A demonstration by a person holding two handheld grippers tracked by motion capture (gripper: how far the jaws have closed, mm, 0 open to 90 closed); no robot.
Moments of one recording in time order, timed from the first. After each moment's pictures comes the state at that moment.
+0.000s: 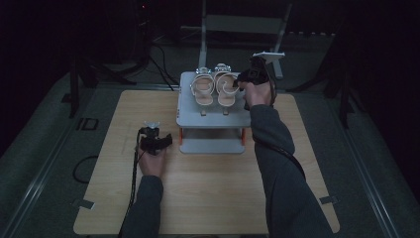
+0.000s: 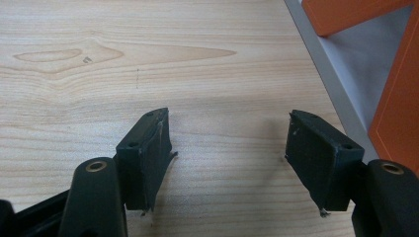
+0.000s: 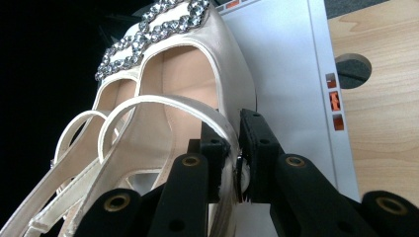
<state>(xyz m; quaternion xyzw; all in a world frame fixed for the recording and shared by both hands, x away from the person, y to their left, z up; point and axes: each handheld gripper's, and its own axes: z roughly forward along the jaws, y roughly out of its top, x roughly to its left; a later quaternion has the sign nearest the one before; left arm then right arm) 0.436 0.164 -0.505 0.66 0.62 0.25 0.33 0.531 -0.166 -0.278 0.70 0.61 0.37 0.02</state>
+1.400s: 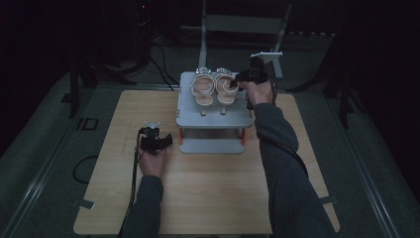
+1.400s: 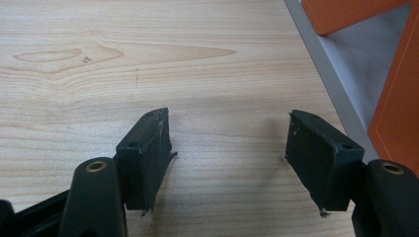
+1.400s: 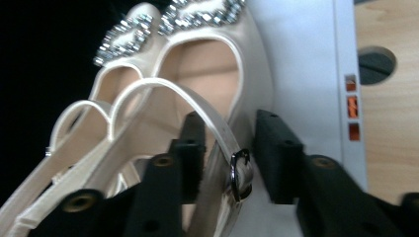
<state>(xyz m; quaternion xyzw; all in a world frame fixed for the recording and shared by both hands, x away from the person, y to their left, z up) 0.435 0.164 -0.505 0.66 0.62 0.25 0.33 0.544 -0.170 -0.286 0.68 0.64 0.36 -0.02</state>
